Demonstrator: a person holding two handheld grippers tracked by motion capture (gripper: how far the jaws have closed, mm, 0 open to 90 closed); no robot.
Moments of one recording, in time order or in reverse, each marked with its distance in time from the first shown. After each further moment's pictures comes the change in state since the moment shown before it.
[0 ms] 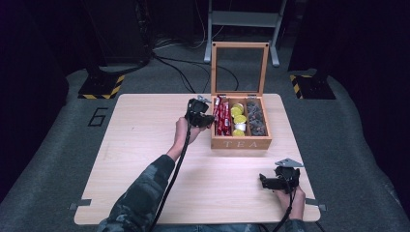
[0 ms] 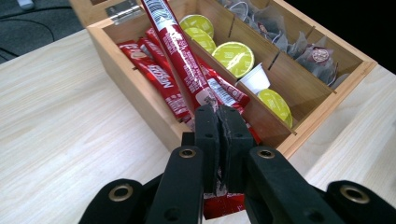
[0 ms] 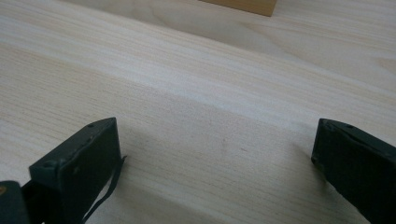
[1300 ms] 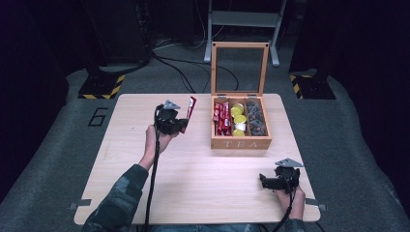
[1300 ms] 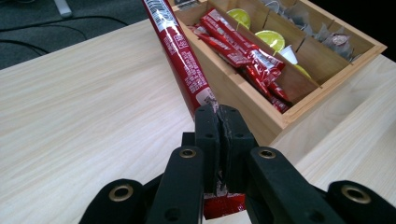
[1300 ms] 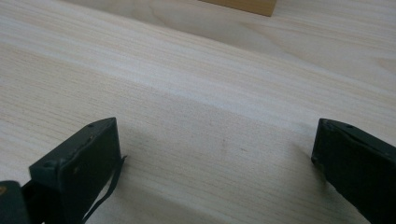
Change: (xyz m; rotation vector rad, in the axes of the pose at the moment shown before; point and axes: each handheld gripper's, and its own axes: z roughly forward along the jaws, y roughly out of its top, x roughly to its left) left arm 0.039 -0.053 -0.073 -0.067 0.064 -0.030; right arm 0.000 0.000 0.000 0.000 0.000 0.001
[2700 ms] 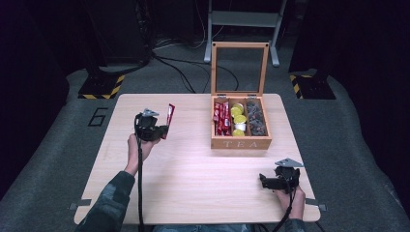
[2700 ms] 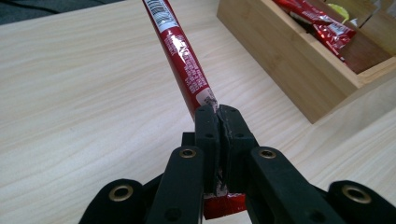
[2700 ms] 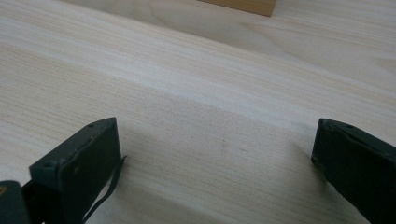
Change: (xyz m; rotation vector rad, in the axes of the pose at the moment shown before) left arm 0.048 -0.049 -0.012 0.032 0.072 -0.115; right arm 0.000 0.000 0.000 -0.001 -0.001 0.002
